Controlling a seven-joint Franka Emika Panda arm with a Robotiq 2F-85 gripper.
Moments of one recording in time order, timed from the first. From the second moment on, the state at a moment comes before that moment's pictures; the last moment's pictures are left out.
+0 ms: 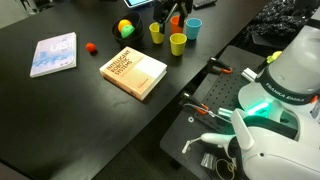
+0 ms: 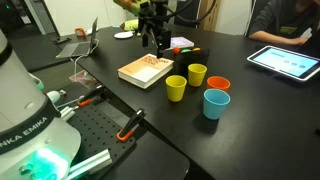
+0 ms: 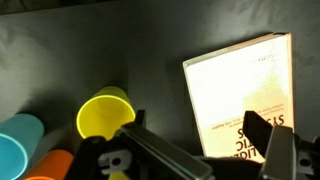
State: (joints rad) arm 0.04 -0.24 -0.09 -2.77 0.23 2.54 -0.04
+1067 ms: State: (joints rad) arm 0.21 0.12 -0.06 -2.68 1.03 2.75 -0.86
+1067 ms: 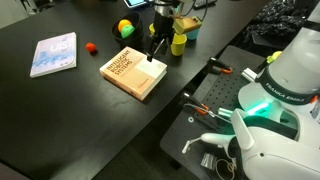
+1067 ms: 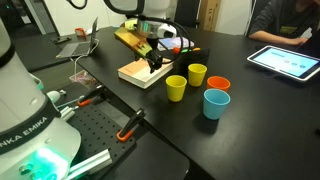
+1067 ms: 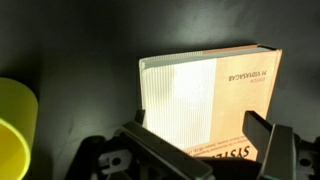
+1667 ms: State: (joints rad) arm 0.18 0.38 -0.06 -2.52 1.13 2.75 -1.08
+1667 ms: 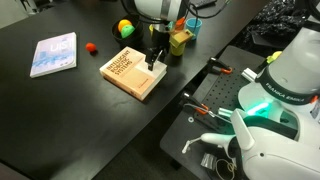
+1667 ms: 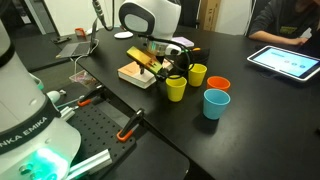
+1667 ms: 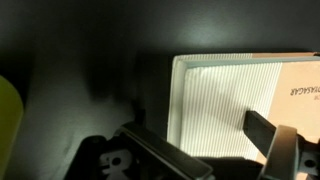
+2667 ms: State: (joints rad) arm 0.20 0.39 -0.04 -2.45 1.06 2.76 -1.08
